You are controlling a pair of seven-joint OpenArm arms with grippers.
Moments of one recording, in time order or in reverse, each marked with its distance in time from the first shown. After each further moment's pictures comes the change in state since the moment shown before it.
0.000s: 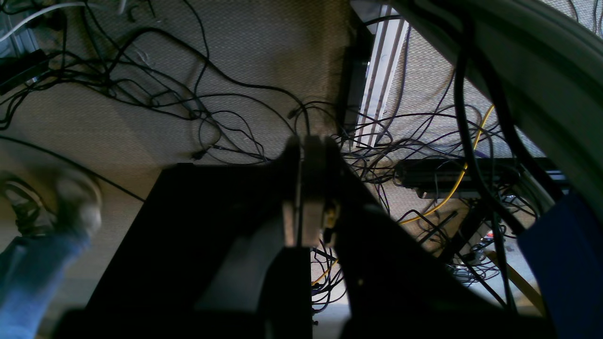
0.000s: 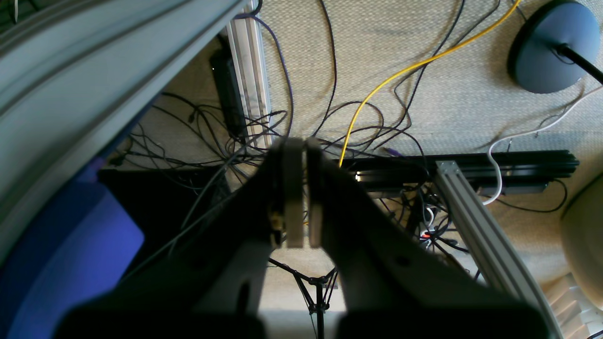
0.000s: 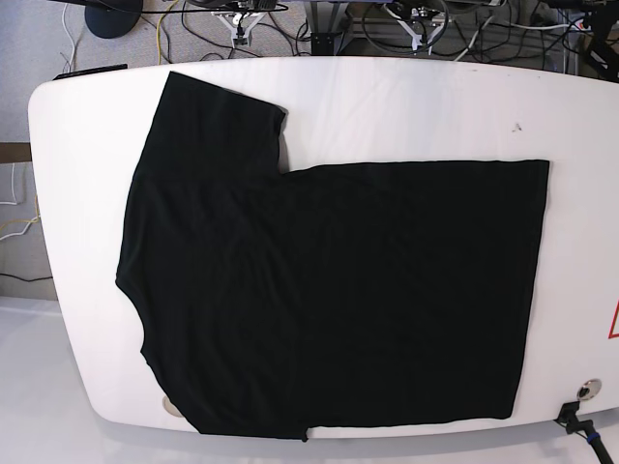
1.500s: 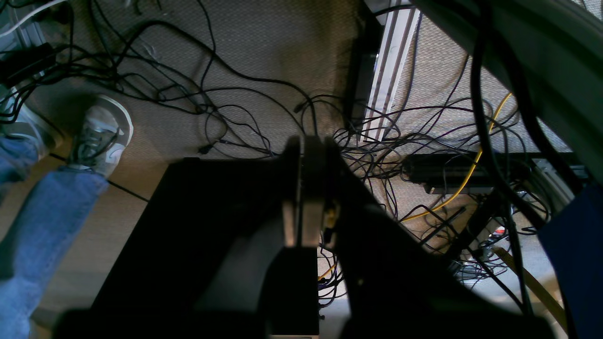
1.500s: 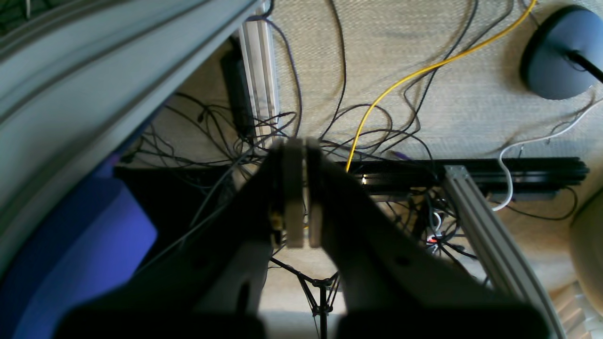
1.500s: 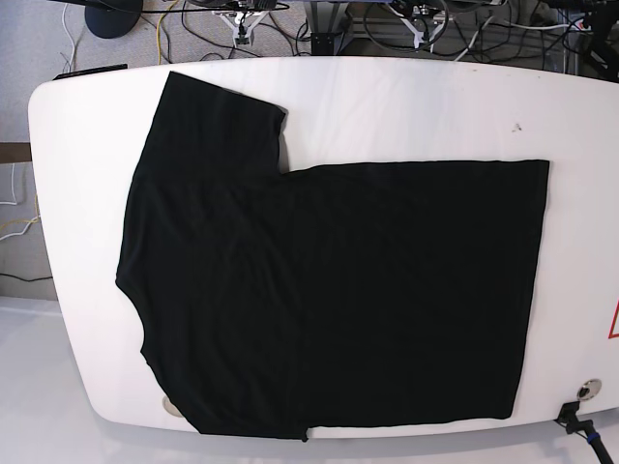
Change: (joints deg) left arm 0.3 -0.3 0.0 -0.6 0.7 0.7 0.4; right arm -0.1 -0.1 -0.2 -0.4 0.0 1.5 0.8
